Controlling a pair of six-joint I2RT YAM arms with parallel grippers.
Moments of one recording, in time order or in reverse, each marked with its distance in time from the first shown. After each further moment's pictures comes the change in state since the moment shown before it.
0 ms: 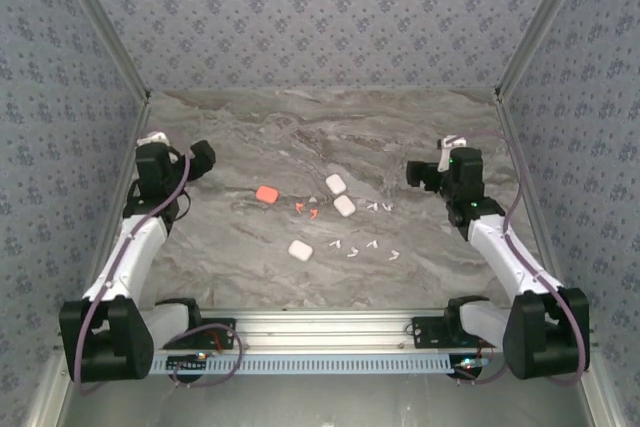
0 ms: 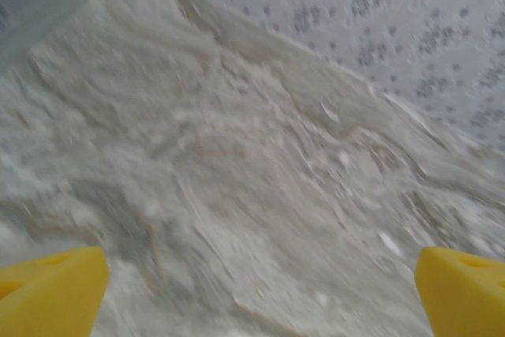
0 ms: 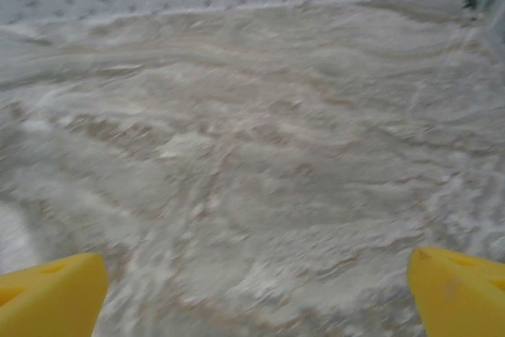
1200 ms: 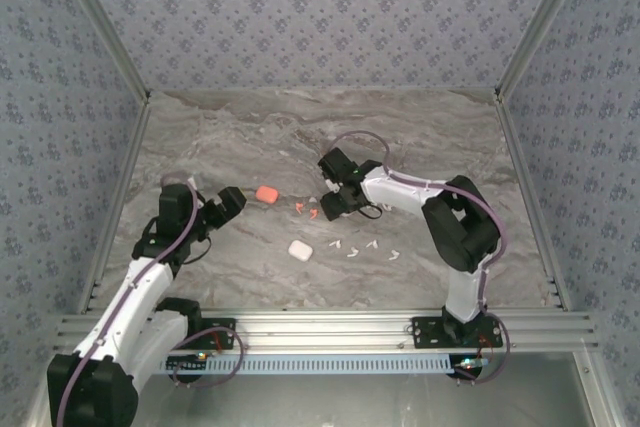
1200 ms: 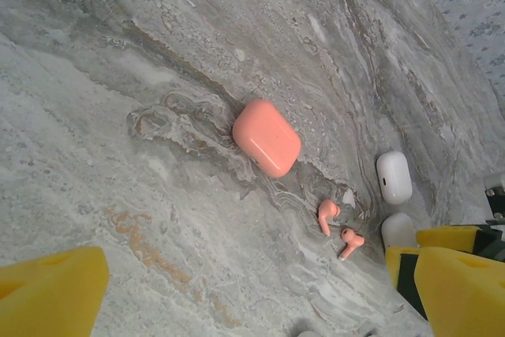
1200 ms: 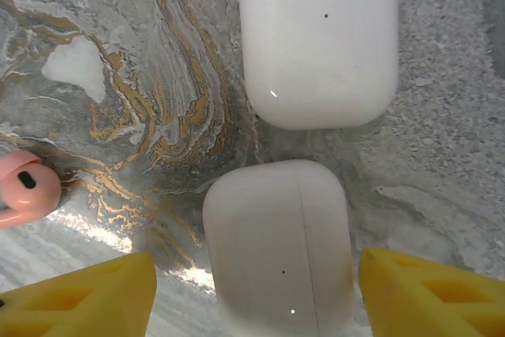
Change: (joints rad) left arm -0.188 -0.298 -0.243 -0.222 0.176 -0.285; right arm 0.569 0.780 0.574 -0.473 0.082 0.098
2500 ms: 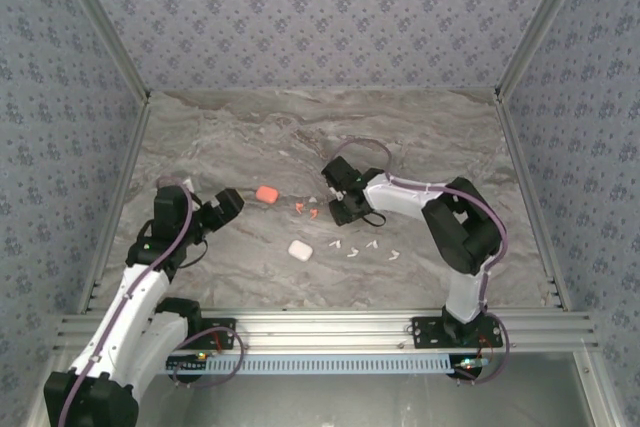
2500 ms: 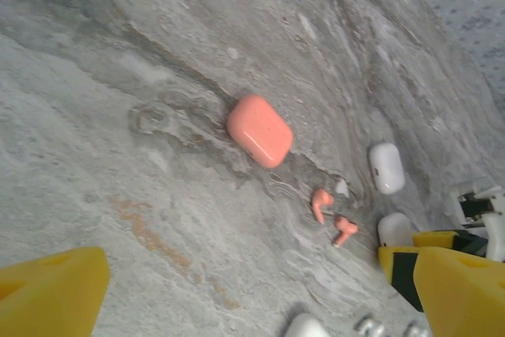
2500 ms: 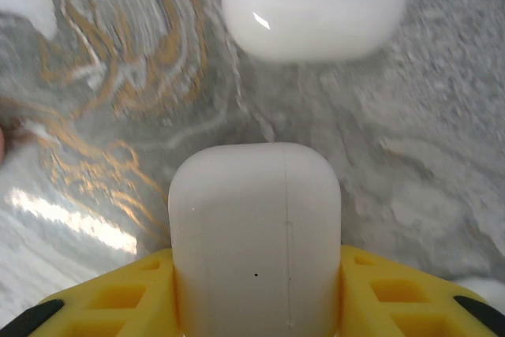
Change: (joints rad) left arm 0.000 -0.057 0.030 -0.074 0.022 0.027; right arm 0.007 -0.062 -0.118 0.046 0.026 -0.005
